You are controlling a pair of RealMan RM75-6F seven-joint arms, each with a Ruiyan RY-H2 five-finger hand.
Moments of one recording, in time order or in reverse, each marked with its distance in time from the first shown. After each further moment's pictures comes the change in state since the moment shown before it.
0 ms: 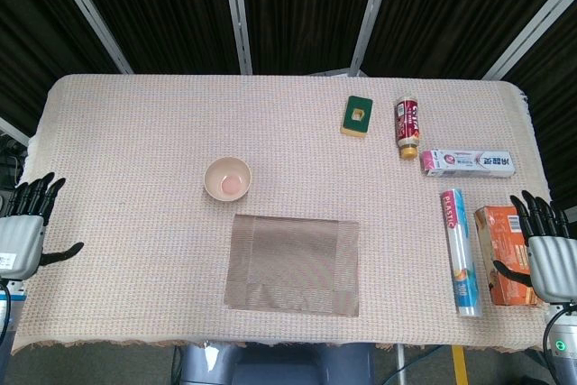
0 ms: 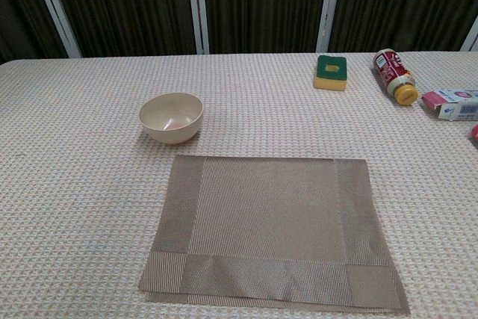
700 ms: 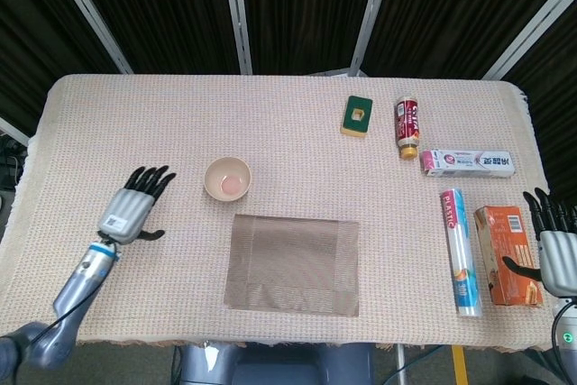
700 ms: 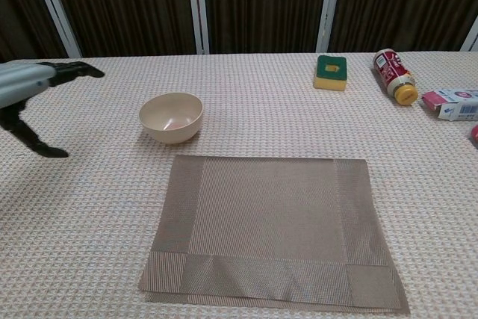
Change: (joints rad) left arm -0.288 -0.276 -0.126 0.194 -0.012 -0.429 0.158; right arm 0.014 0.004 0.021 0.031 0.080 -0.060 0.035
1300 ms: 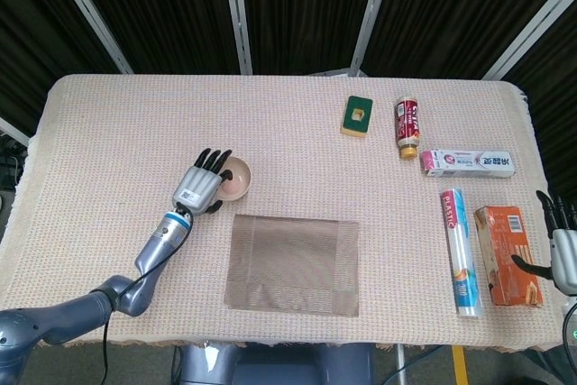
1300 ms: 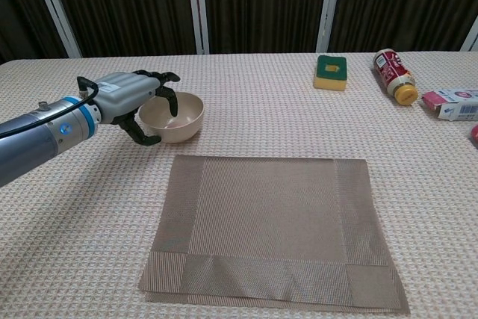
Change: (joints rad) left arm -0.225 -0.368 -0.115 0.435 -0.060 -0.174 0.052; right arm 0.000 0.001 0.011 0.049 0.029 -0.026 0.073
